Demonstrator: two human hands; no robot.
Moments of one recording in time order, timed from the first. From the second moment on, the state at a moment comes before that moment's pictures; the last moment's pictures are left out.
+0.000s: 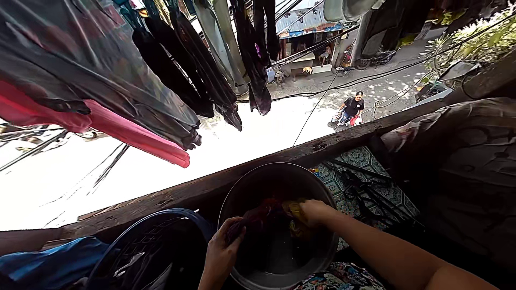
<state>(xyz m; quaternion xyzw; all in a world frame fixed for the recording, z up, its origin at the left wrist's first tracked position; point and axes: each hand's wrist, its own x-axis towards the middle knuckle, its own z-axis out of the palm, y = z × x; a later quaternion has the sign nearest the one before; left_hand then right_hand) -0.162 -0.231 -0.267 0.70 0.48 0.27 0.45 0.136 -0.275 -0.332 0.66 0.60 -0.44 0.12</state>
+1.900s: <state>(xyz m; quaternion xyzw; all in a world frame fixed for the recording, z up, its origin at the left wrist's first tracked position) -0.109 -0.262 -0.326 0.09 0.34 0.34 0.87 0.084 -0.273 -0.323 0.39 0.46 -0.58 -0.54</state>
